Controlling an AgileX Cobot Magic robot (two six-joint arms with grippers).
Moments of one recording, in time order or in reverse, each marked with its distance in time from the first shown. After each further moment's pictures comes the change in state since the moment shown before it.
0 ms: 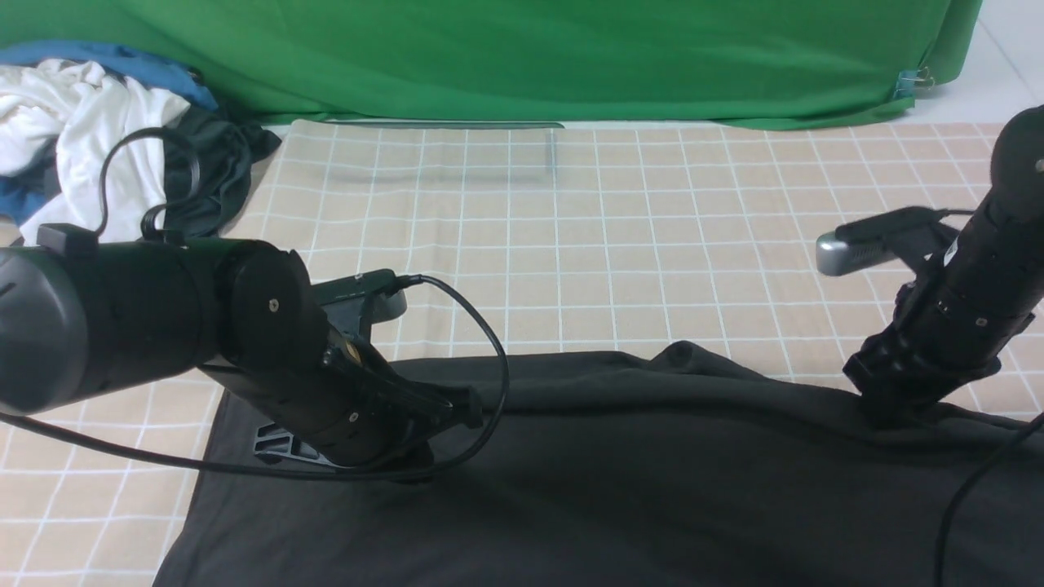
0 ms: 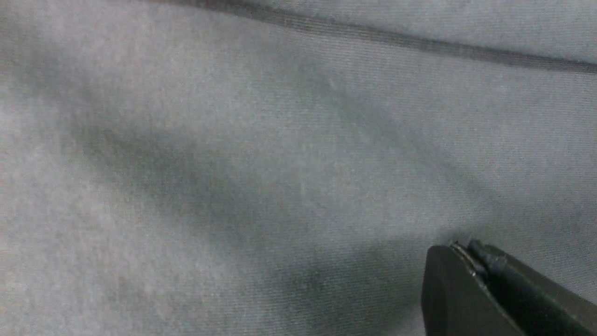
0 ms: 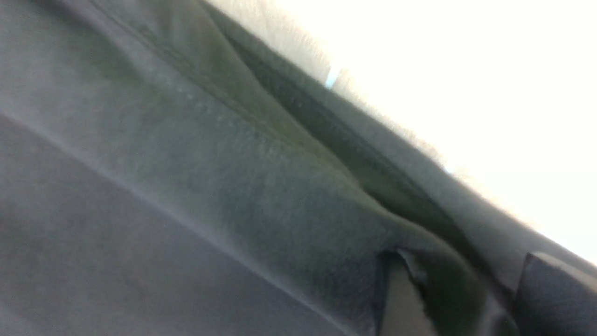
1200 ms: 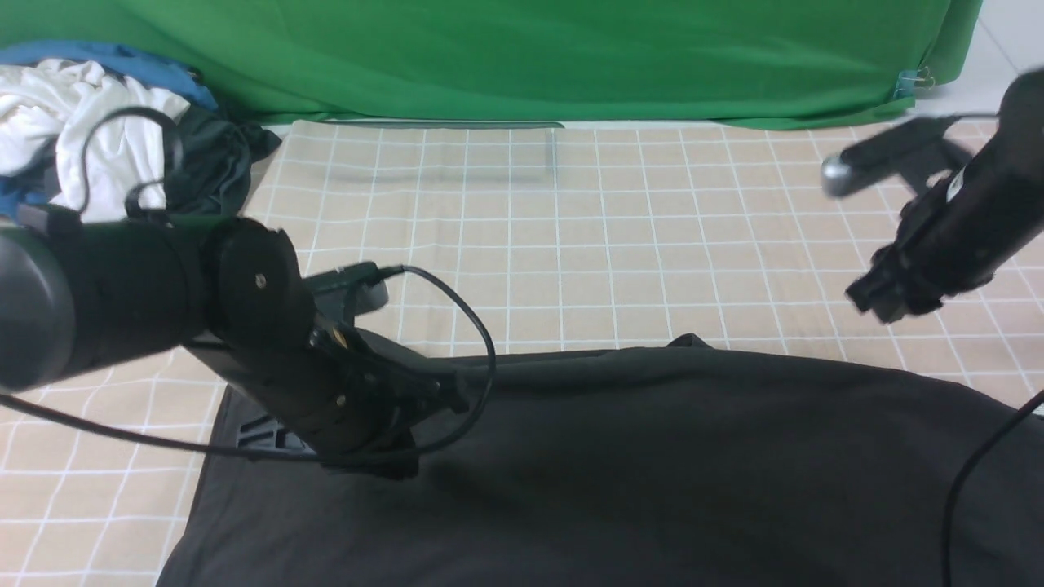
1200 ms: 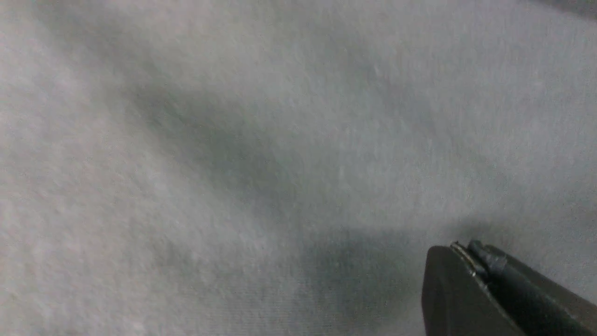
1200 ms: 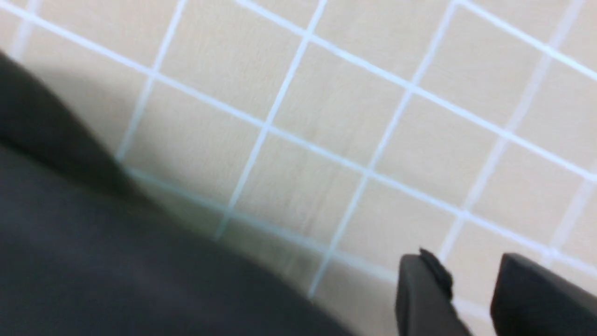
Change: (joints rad) right arm -0.001 -0.065 -0.126 -0.121 -0.086 0.039; left arm 0.036 0.000 -0.046 0.018 0.080 -0.053
